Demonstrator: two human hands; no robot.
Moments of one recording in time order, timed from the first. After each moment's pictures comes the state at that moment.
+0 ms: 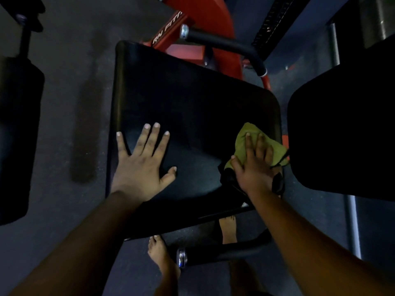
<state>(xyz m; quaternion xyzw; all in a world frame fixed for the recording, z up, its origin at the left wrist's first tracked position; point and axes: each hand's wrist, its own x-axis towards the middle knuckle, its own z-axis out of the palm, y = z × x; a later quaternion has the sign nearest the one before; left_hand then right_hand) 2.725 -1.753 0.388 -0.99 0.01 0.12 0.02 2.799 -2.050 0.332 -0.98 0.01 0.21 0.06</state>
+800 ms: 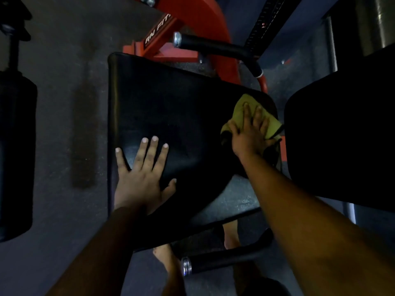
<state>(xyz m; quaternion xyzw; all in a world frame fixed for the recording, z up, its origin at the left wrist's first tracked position) 2.728 -1.755 0.390 -0.99 0.00 0.14 0.02 2.903 -2.007 0.327 -0.97 0.10 0.22 0.10</state>
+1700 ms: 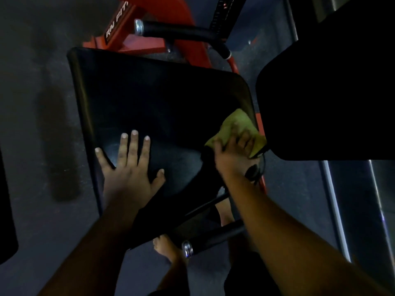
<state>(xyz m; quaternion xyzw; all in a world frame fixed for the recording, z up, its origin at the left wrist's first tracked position) 2.725 -1.755 0.390 -0.99 0.01 0.11 0.01 2.789 -2.012 0.342 -0.94 0.22 0.23 0.09</state>
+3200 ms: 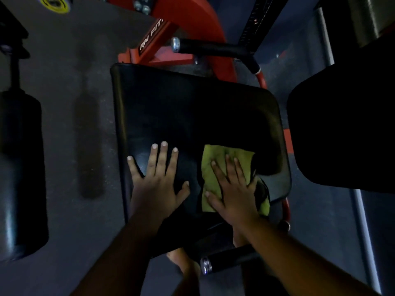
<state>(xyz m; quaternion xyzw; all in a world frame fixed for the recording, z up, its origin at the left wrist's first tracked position) 2.727 -1.755 0.395 -0.99 0.02 0.12 0.02 2.730 -1.983 0.366 -0.96 -0.13 0.21 0.10</state>
